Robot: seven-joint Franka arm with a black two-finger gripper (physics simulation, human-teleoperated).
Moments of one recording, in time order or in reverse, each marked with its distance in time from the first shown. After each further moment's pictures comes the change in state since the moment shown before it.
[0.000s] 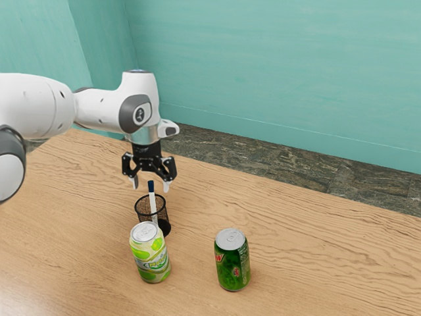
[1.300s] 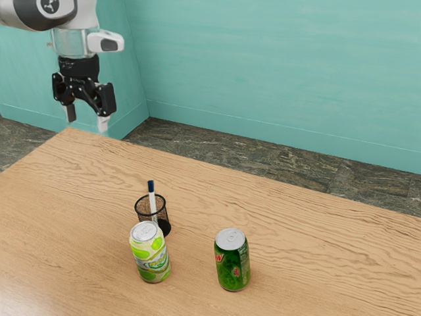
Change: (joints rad) arm 0.001 -0.542 -0.097 0.062 0.189 -0.587 0.138
